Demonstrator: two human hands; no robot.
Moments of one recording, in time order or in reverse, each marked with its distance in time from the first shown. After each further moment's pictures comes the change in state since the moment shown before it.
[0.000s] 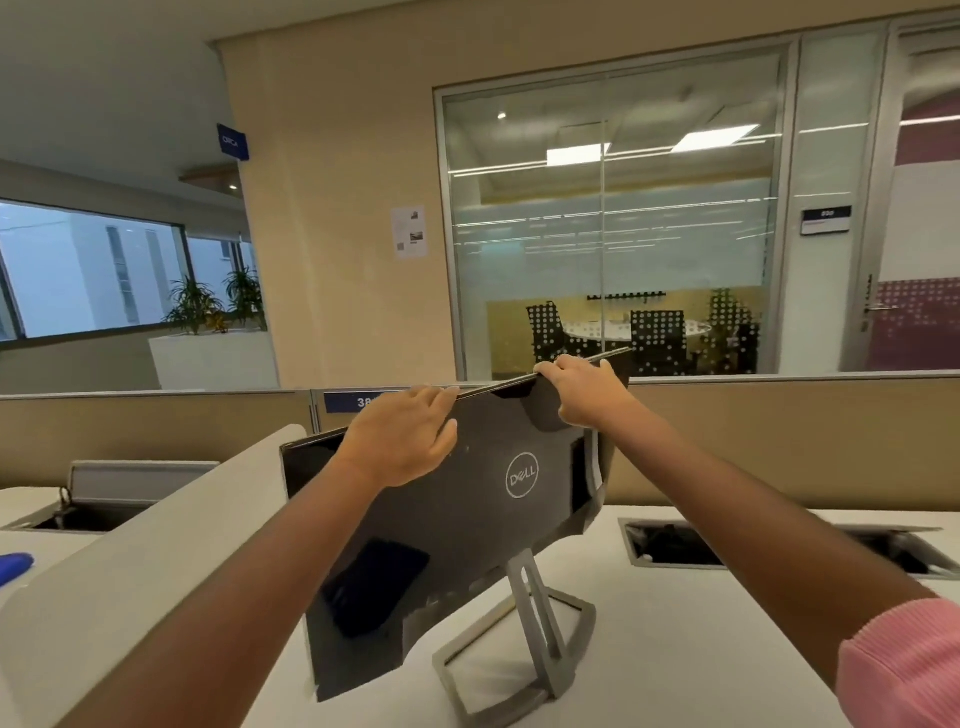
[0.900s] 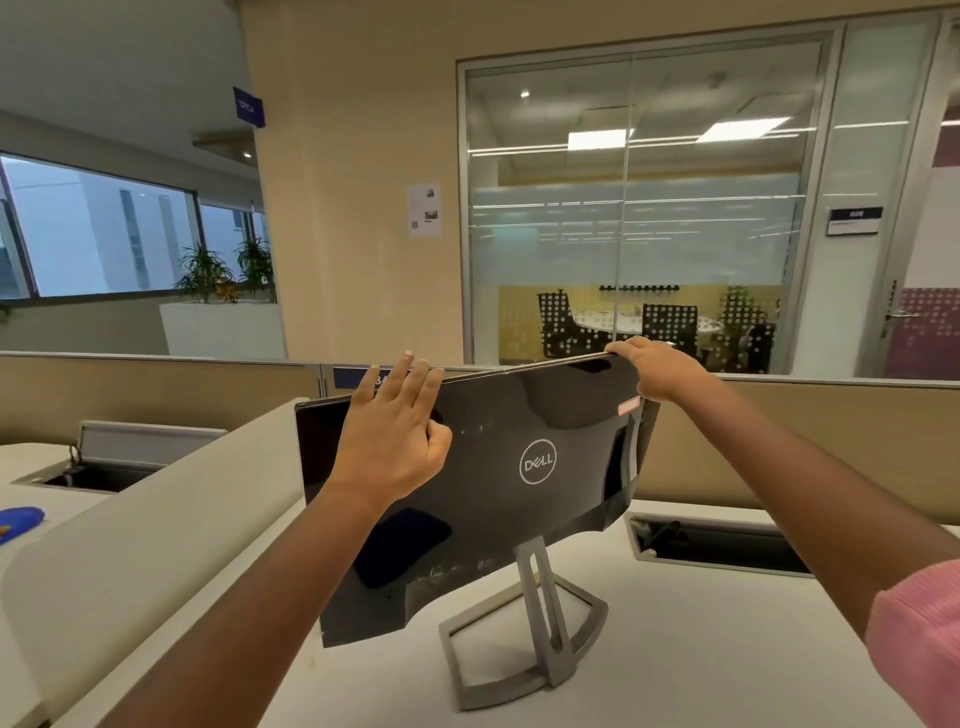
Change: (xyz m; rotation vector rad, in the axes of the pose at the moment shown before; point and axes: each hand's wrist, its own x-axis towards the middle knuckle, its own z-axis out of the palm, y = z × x) left_hand -0.026 0.001 0.019 -0.015 0.021 -0.289; right_hand 0.011 0.067 0.004 0.032 -0.047 0.077
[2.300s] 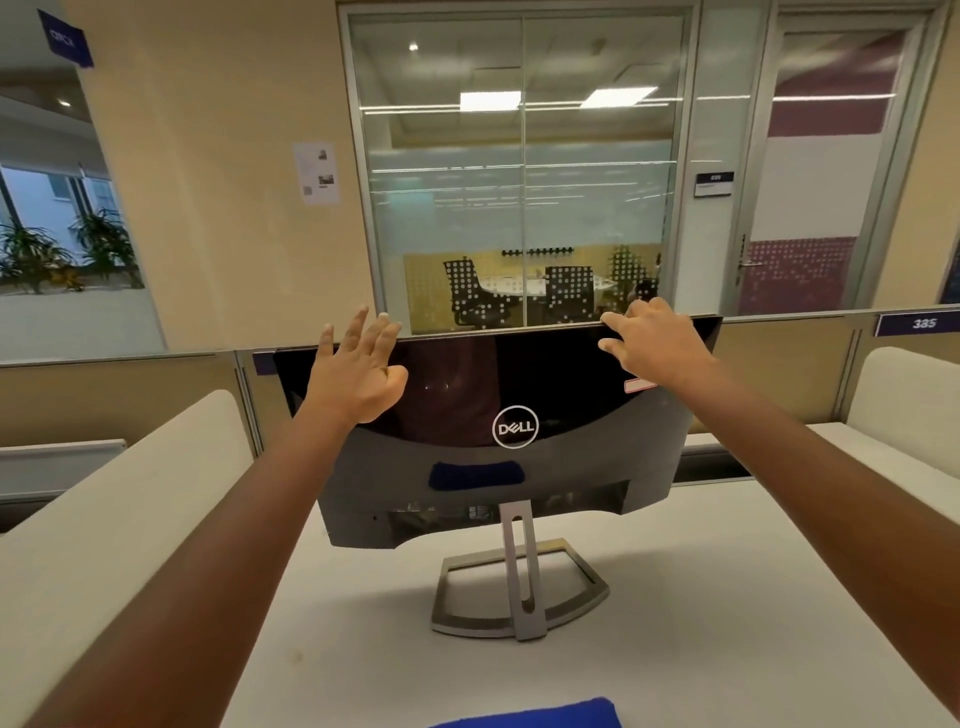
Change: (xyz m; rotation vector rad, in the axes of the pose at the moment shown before) left_hand 0.053 -0.045 0.035 -0.244 -0.129 0.118; right_hand -0.095 -0.043 -0.029 -0.215 0.127 0.237
